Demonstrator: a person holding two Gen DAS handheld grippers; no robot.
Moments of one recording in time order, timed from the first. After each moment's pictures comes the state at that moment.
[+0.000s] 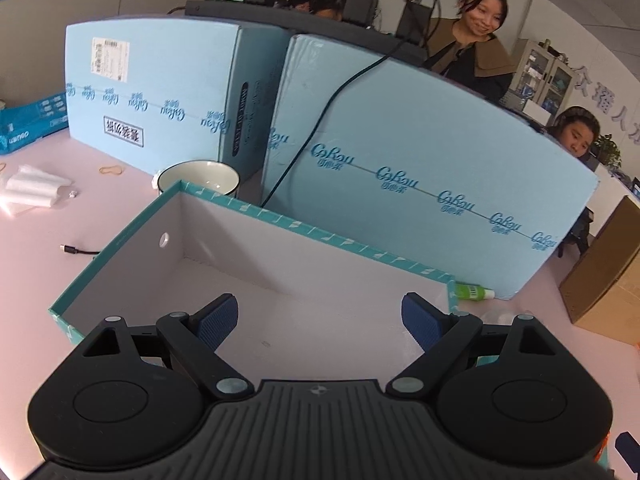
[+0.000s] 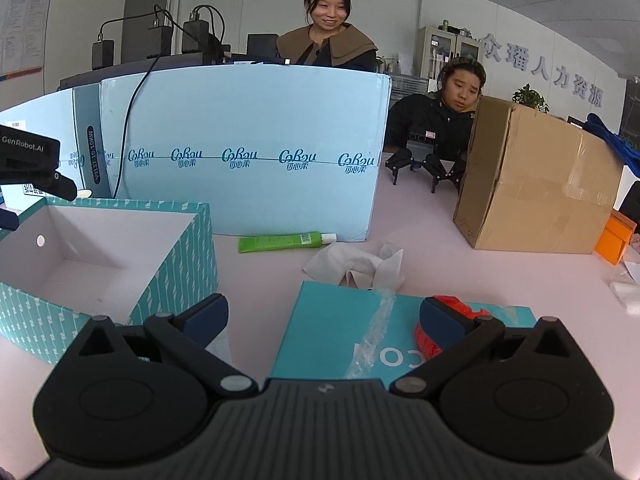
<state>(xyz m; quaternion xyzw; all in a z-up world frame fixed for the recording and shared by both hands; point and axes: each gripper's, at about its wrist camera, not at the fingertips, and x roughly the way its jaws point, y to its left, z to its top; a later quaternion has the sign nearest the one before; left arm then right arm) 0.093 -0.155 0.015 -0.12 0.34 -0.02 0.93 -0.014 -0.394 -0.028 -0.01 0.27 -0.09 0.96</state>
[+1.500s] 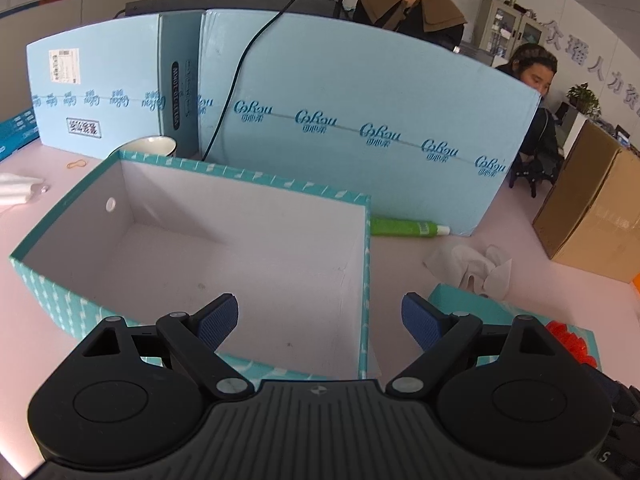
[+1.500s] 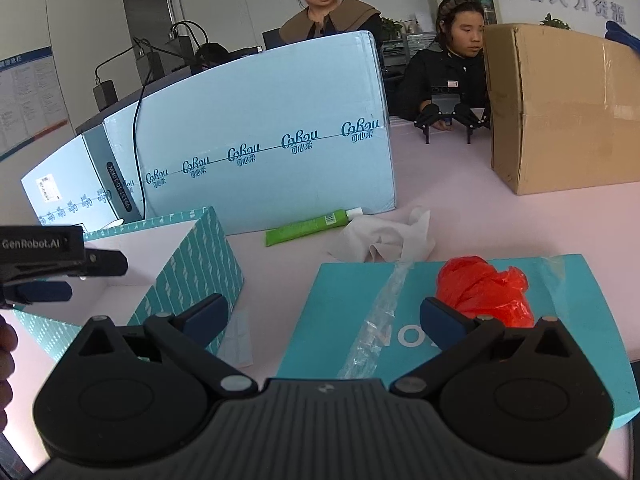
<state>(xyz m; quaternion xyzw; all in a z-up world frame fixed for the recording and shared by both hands) 0.047 -0.242 -0.003 -0.06 0.37 -0.04 0.93 -0.007 -0.462 -0.046 0.12 0.29 0.00 0.95</state>
